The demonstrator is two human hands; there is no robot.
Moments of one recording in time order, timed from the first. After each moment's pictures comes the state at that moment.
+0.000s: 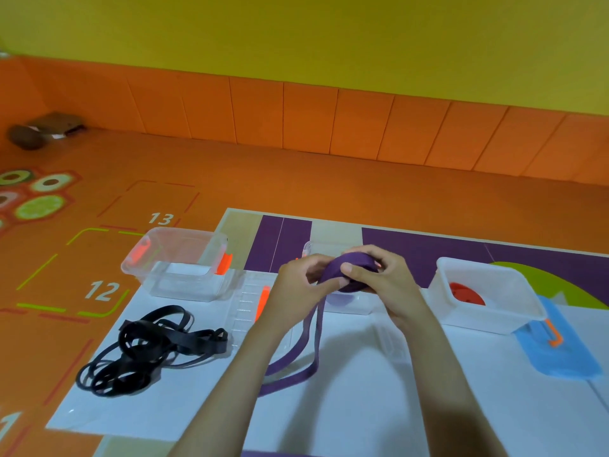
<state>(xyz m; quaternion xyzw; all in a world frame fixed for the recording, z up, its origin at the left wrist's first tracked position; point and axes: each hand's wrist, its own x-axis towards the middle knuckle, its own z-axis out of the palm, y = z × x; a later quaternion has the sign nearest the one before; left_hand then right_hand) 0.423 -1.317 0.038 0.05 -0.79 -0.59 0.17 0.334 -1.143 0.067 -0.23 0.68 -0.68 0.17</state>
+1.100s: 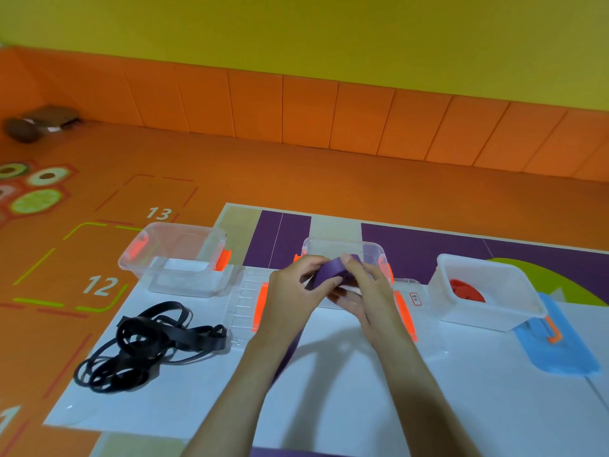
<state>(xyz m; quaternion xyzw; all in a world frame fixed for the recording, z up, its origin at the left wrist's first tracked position) 0.434 -1.306 0.030 0.08 -0.77 -0.55 0.30 0.362 -1.177 0.040 0.05 0.57 -0.78 0.23</state>
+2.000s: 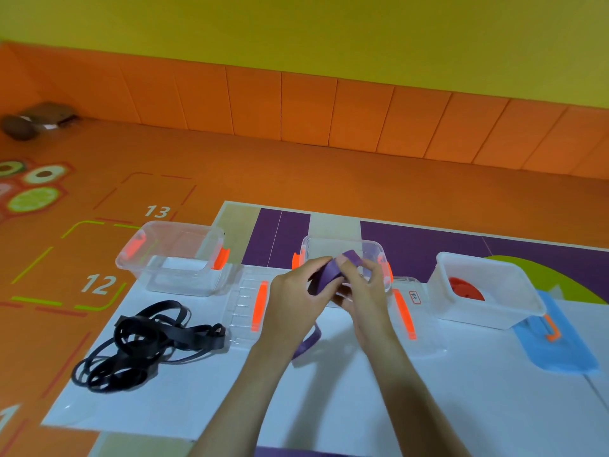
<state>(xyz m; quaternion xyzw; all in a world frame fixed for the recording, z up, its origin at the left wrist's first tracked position) 0.435 -1.298 0.023 0.08 -0.83 -0.43 0.35 0.366 -1.185 0.023 0.00 0.60 -0.78 0.18</state>
